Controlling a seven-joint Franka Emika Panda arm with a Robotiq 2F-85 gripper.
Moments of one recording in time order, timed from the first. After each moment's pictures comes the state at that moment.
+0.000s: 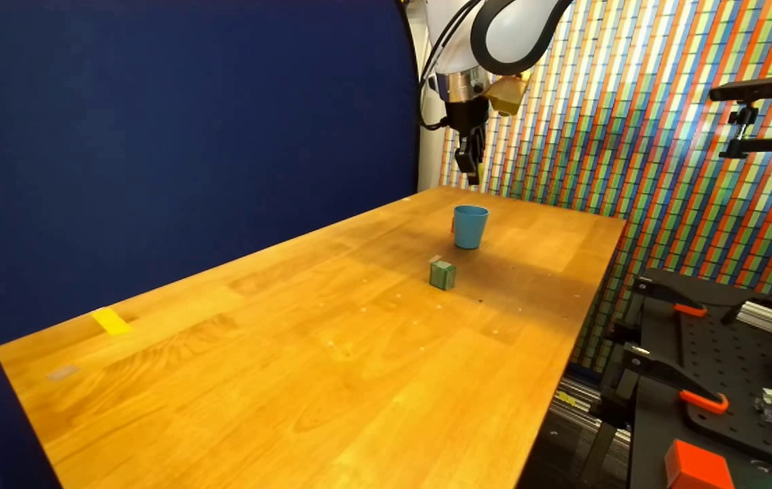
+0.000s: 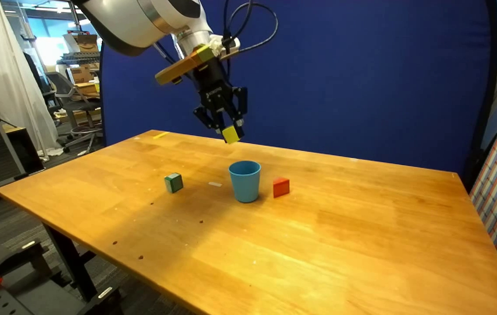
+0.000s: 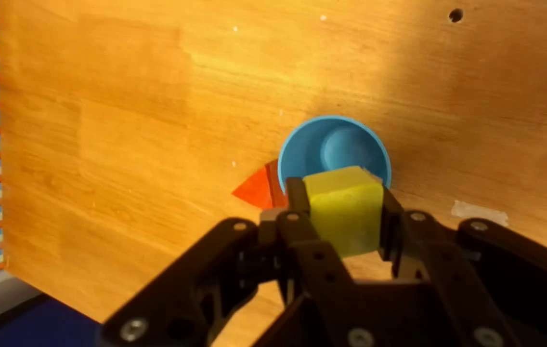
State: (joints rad) arm 0.08 0.26 -0.14 -2.13 -0.53 2.28 0.11
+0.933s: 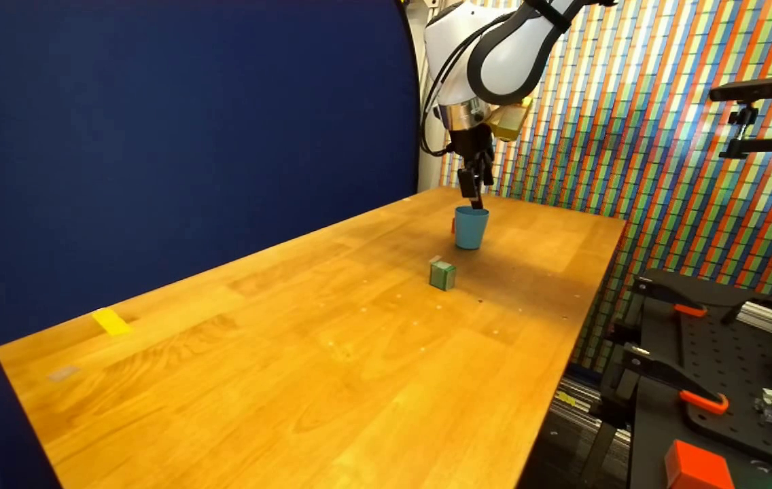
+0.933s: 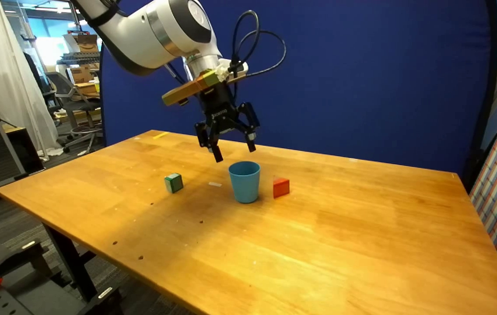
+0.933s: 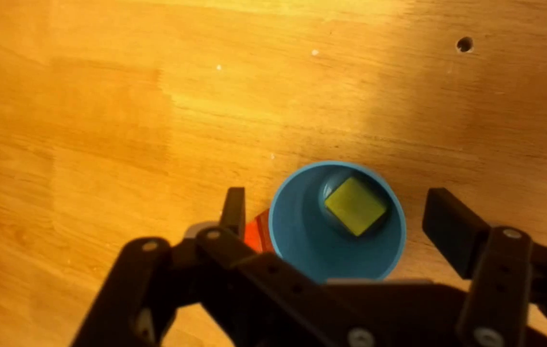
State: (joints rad) arm 0.05 0.35 -0.13 -2.12 -0.51 2.29 0.14
